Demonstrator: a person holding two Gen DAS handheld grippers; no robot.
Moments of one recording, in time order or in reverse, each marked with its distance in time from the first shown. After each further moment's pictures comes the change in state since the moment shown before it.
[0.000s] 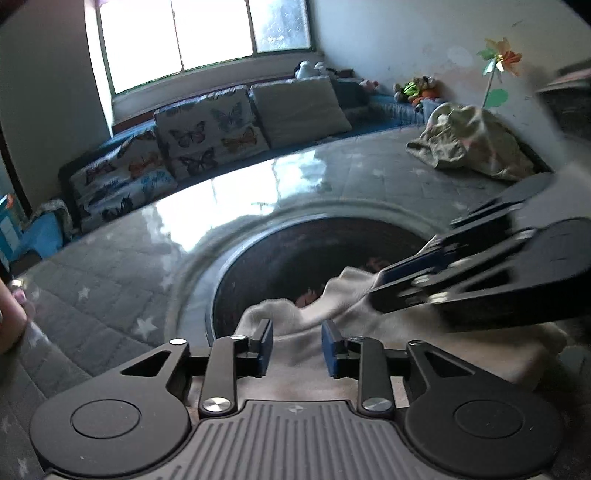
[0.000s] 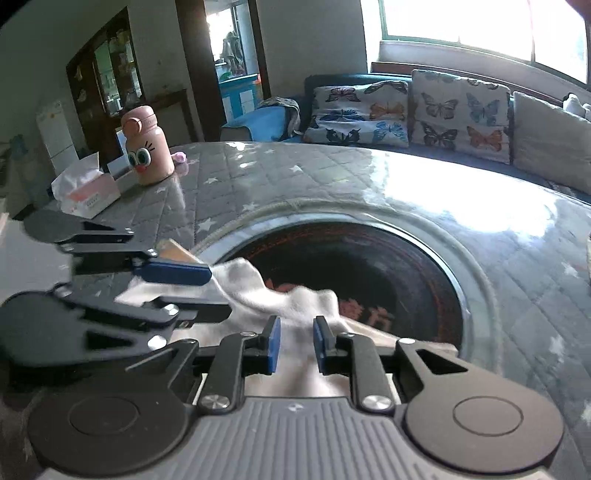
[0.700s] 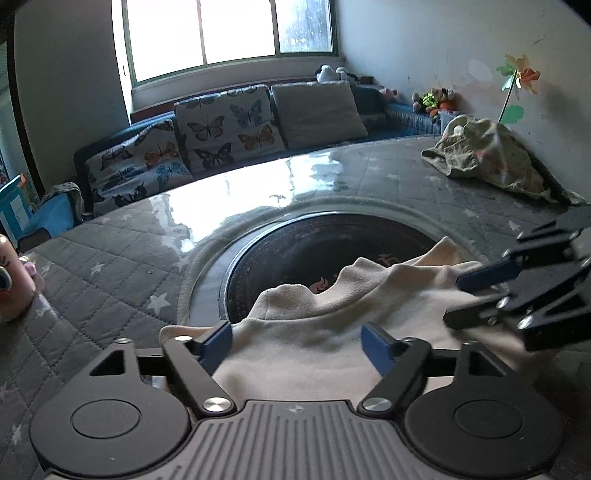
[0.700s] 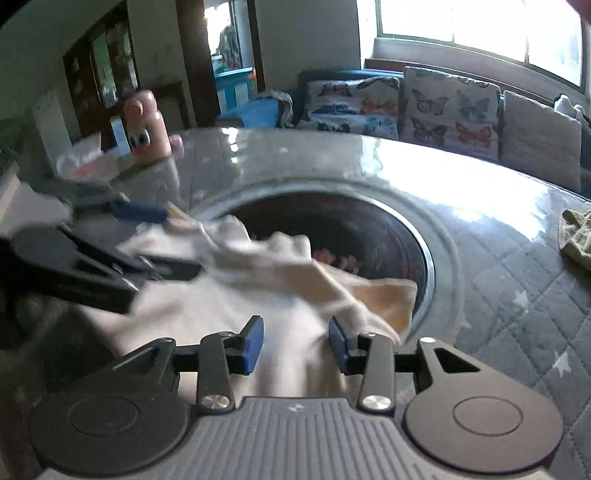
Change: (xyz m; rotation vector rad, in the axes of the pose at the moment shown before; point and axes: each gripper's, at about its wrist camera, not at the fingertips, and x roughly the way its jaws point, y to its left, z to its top) left arm -0.027 0.006 -0.016 -0.056 -0.041 0.033; right arm -0.031 -0.008 -0.037 -0.029 0.019 -0.041
